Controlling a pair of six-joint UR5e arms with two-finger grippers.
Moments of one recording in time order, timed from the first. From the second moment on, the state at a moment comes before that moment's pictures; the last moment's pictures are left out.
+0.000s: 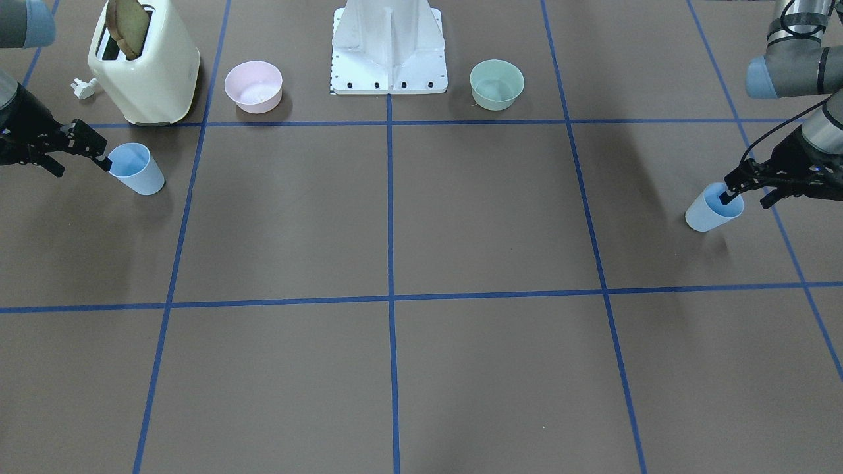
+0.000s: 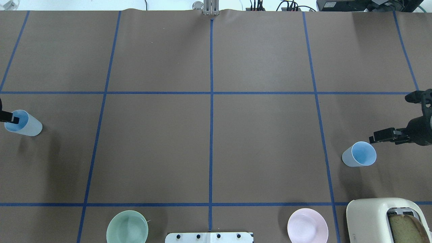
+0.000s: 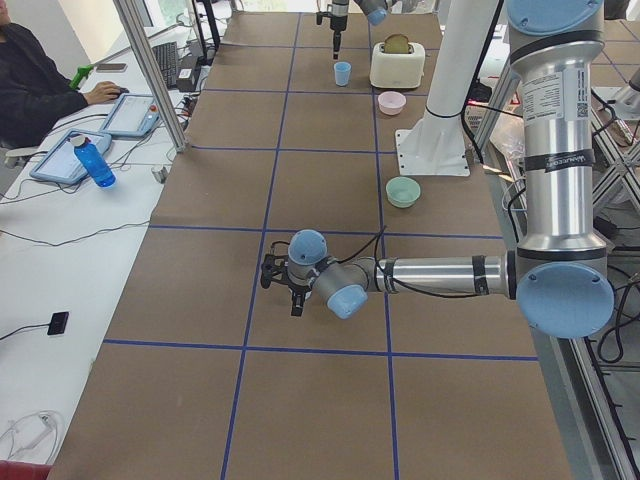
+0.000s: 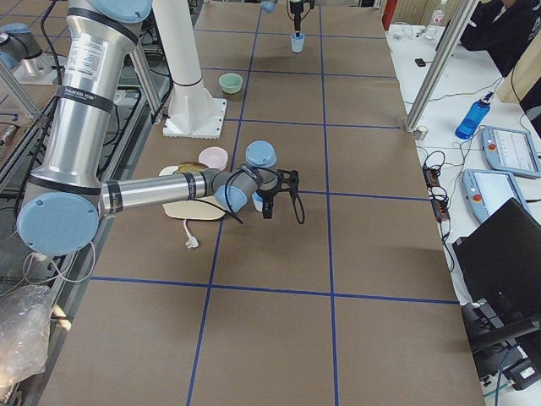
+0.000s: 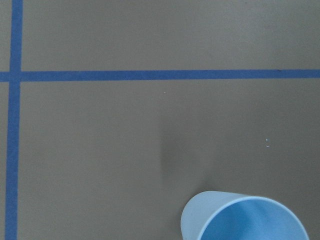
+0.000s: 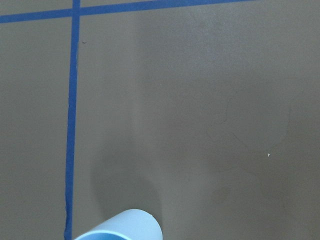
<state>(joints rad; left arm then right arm) -1.10 -1.45 -1.54 -2.41 -2.26 -0.74 0.91 -1.83 1.91 -0.89 2.19 0.96</state>
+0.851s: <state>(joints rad) -1.09 -1.45 -1.55 -2.41 -2.25 -0.75 0.91 -1.83 1.91 -0.89 2.19 0.96</state>
